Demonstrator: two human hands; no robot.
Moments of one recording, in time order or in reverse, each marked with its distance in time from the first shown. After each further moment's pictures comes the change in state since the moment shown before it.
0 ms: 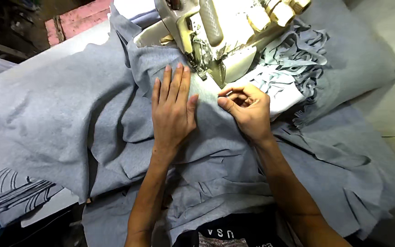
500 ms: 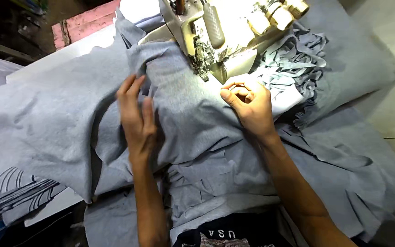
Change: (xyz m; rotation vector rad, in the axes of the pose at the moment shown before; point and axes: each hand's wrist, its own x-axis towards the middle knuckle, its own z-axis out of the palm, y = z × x) left_hand -0.039 -0.065 -0.026 -0.307 0.109 -0.183; right_hand 0.004 -0.006 -0.007 -0.088 -0.019 0.042
